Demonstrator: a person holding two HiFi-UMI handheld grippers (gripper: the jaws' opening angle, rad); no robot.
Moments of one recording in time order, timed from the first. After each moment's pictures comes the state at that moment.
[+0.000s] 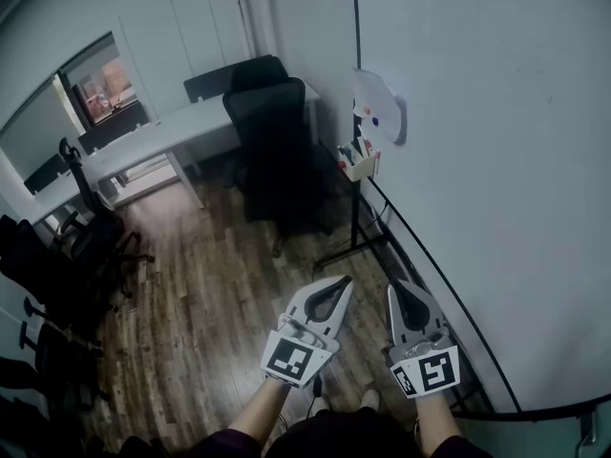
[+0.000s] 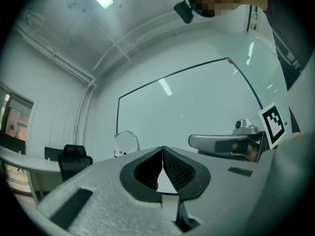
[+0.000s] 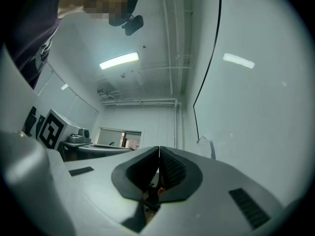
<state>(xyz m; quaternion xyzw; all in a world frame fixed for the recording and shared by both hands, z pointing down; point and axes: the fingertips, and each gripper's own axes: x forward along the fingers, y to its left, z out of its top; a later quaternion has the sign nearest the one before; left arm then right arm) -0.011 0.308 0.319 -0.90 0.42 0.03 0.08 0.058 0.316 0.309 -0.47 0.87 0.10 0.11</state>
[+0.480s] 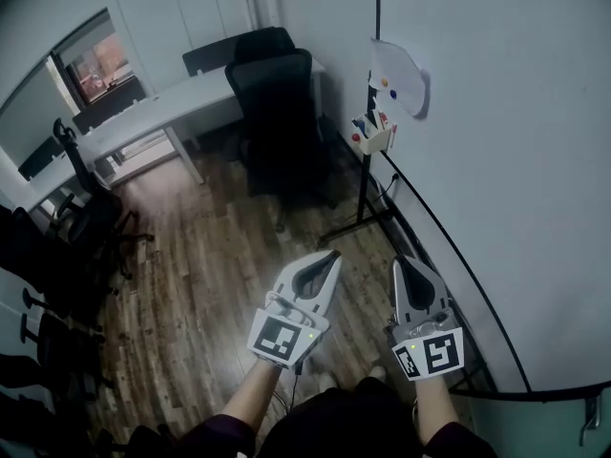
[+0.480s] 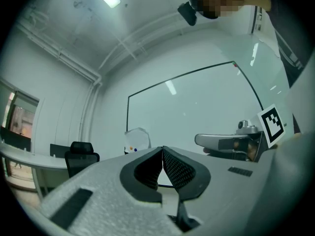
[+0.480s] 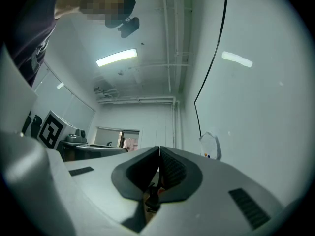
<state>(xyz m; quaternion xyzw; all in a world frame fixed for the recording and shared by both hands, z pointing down) -0.098 0.299 0.324 -0.90 0.43 0.03 0.07 -0.004 0.307 0.314 -0.48 0.86 0.09 0.12</state>
